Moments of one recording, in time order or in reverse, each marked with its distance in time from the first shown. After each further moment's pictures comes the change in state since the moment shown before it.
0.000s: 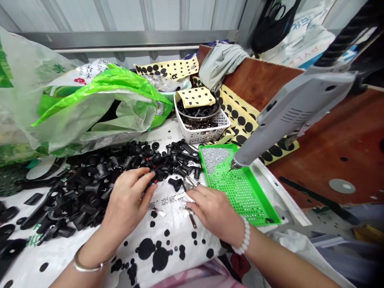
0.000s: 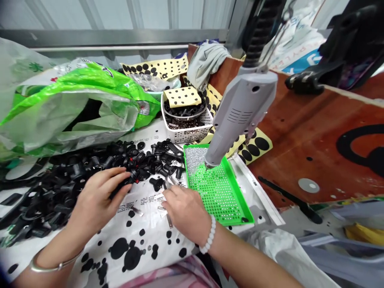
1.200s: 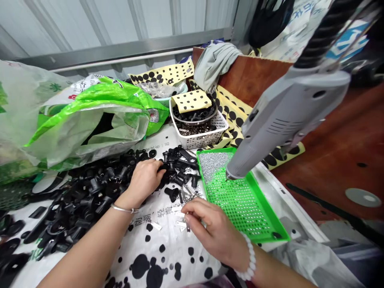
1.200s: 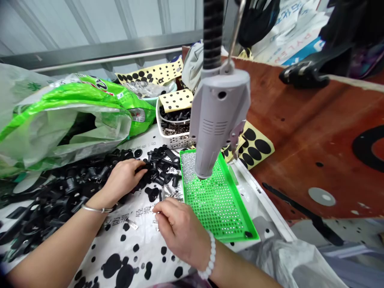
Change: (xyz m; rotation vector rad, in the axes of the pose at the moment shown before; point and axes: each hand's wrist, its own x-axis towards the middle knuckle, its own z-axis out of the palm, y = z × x) left_hand 0.078 -0.011 0.053 -0.031 -0.347 -0.225; right_hand -0.005 0.005 -0.004 0.702 0.160 0.048
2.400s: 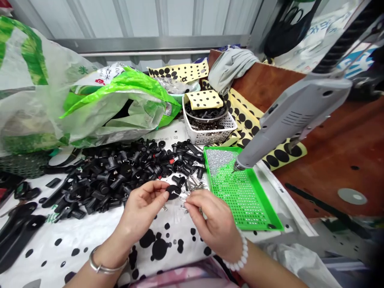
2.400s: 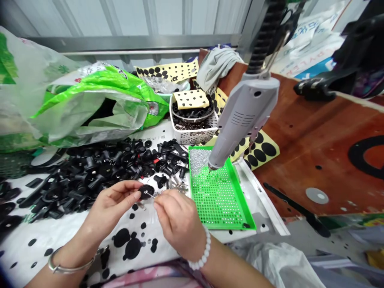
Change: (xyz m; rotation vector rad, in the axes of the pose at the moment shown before) left_hand -0.110 0.041 -0.018 -1.164 0.095 -0.527; right_hand -0.006 -0.023 0.016 -0.205 0.199 -0.274
